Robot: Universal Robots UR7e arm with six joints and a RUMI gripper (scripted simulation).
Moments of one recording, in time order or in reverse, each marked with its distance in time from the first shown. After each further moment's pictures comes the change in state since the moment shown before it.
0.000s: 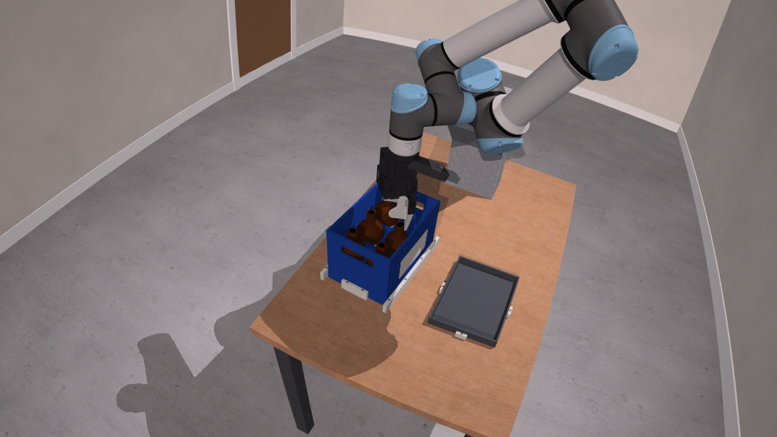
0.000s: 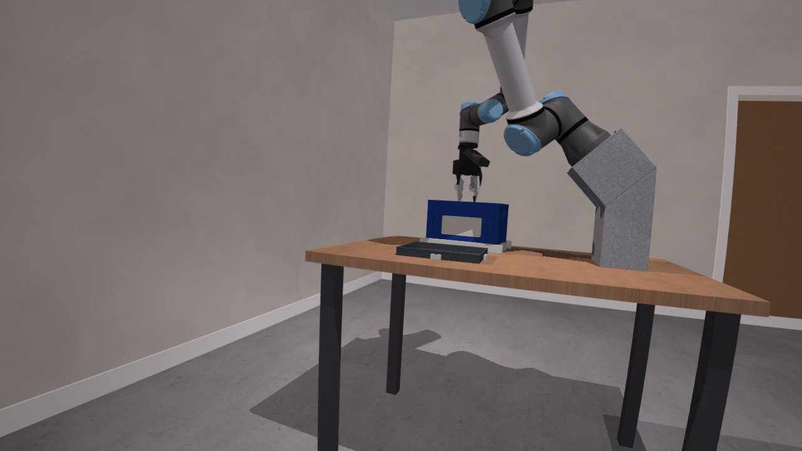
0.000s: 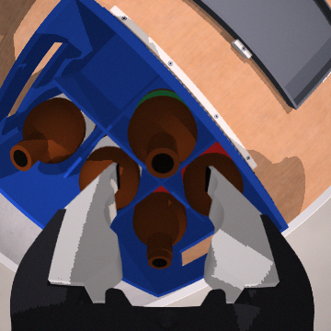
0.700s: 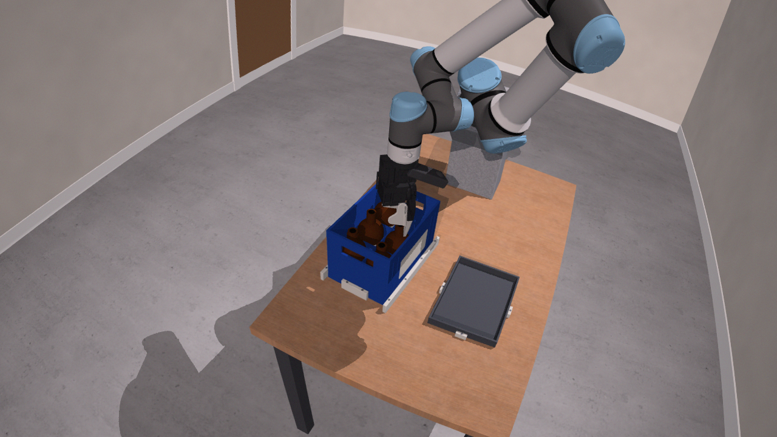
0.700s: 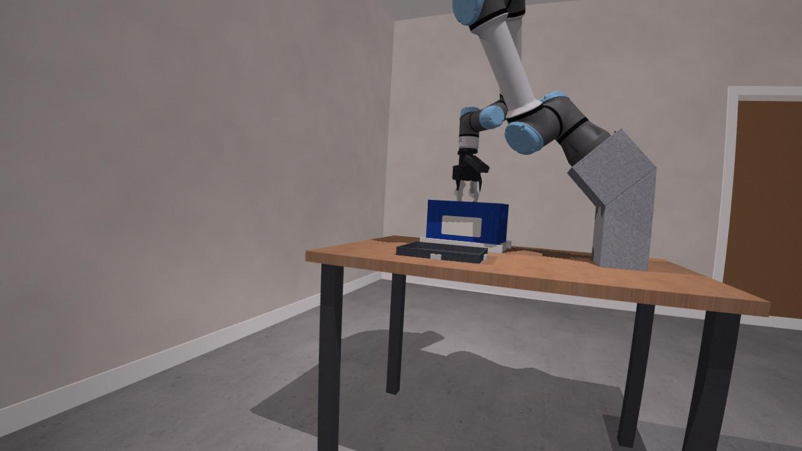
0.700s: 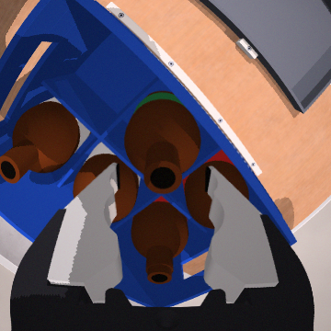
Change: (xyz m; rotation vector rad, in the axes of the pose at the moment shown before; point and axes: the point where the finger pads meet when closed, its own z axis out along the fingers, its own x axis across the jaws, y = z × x) arm 0.000 0.000 0.021 0.001 0.000 0.000
